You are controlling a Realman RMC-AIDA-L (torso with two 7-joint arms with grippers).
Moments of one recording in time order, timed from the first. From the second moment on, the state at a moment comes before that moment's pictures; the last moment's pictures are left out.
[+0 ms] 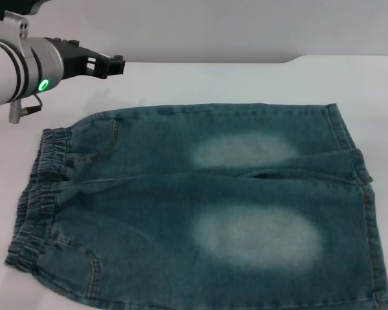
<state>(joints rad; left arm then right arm) -0.40 -2.06 -1.52 -1.46 2.87 -0.75 0.09 0.11 2.07 1.89 1.31 -2.38 0.26 -0.46</state>
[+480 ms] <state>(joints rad) -0.42 -2.06 -1.52 -1.43 2.87 -0.74 0.10 0.13 2.08 1.80 1.22 -2.55 0.03 -0.33</state>
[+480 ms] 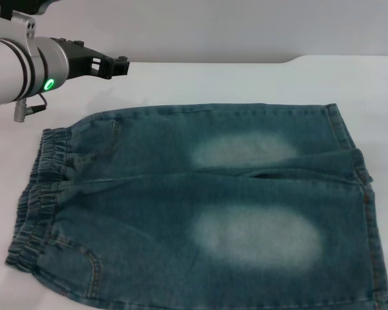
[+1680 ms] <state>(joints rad) -0.46 -2.05 -1.62 -1.61 2.89 -1.25 0.17 0.05 2.07 1.71 2.01 -2.91 1.30 -0.17</state>
